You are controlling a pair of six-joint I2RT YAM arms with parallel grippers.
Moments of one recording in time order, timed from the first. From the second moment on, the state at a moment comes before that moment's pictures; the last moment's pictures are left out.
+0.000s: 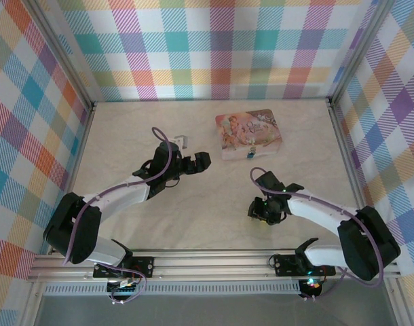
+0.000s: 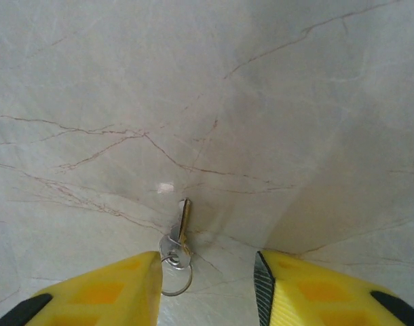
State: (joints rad) left arm -0.57 1.43 0.79 0.11 0.13 -0.66; right arm 0.59 1.27 0.56 -0.61 -0.18 0.85
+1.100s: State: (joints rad) left arm -0.57 1.40 0.82 0.06 0.09 -0.62; right arm 0.67 1.40 0.67 -0.65 -0.10 0.86
